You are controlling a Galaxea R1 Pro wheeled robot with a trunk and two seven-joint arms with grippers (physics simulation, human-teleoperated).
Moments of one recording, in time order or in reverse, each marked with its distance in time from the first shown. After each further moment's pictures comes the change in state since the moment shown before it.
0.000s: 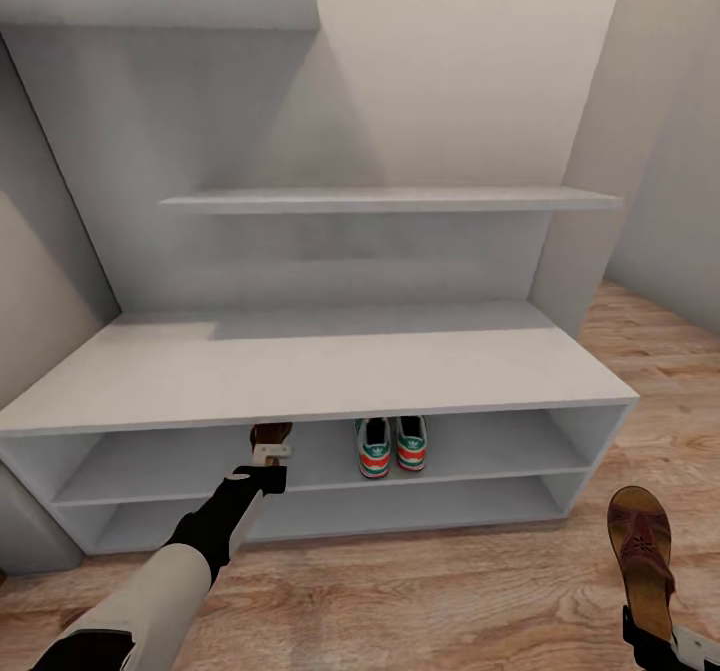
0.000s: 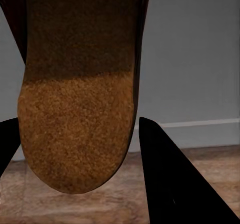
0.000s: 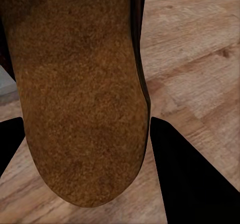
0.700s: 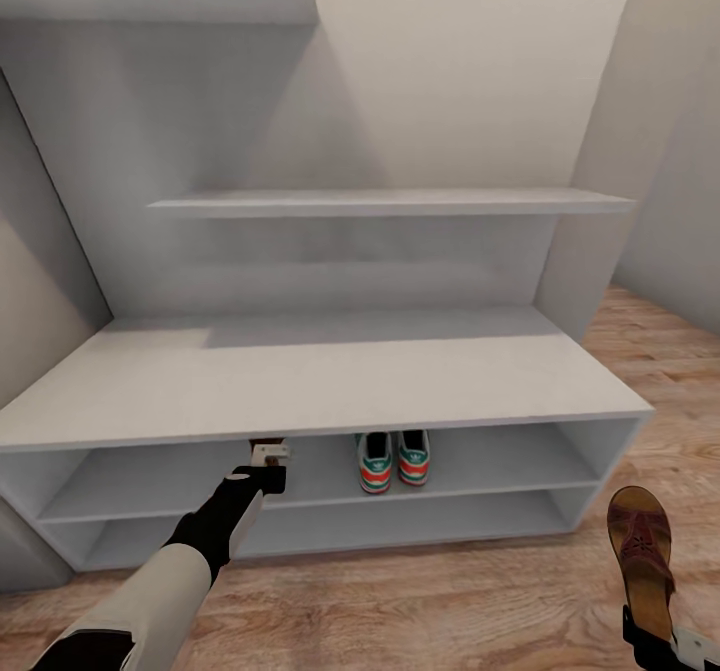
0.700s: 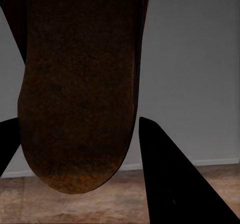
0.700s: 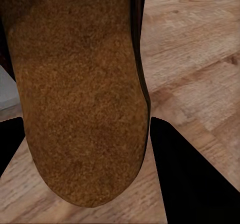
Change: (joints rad) left arm 0.000 0.000 0.002 0.000 0.004 0.000 0.007; right arm 0.000 0.000 0.000 0.000 0.000 0.000 0.000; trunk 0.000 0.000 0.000
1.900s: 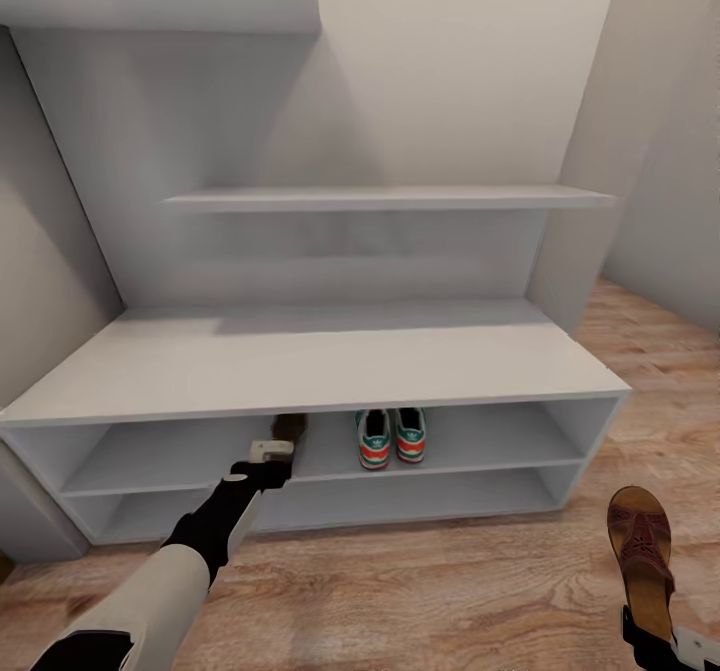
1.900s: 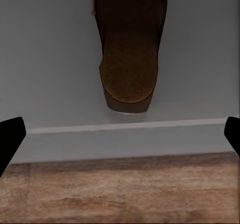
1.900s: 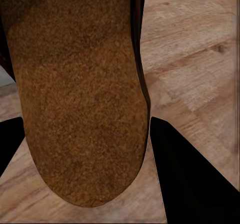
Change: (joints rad) left arm 0.001 0.003 0.007 -0.001 -0.007 -0.067 0.001; right arm 0.000 0.000 0.001 0.000 0.000 0.001 -0.001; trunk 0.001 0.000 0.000
